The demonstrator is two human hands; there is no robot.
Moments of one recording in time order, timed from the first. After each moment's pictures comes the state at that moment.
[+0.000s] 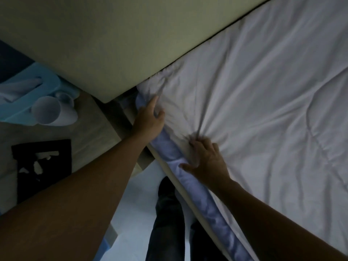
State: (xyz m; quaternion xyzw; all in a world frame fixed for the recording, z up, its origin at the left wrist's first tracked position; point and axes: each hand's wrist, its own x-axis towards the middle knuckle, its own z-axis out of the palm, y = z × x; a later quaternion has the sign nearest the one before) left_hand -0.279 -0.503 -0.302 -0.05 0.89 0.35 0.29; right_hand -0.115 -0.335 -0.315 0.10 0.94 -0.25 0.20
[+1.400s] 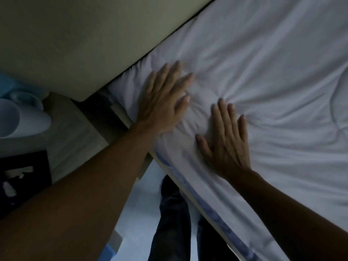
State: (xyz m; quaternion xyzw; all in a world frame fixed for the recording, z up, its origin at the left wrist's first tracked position) left_hand -0.308 -0.465 -0.369 0.35 0.93 0.10 0.07; right_hand -0.145 -0.313 -0.347 0.12 0.98 -0.11 0.11
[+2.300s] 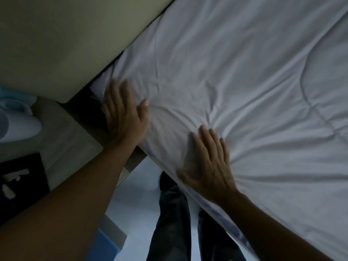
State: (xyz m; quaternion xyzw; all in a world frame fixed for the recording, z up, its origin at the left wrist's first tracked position) left_hand -0.260 -0.498 -0.363 0.11 0.99 0.09 0.08; right_hand -0.051 -0.332 -0.344 0.11 0.96 -0.22 0.12
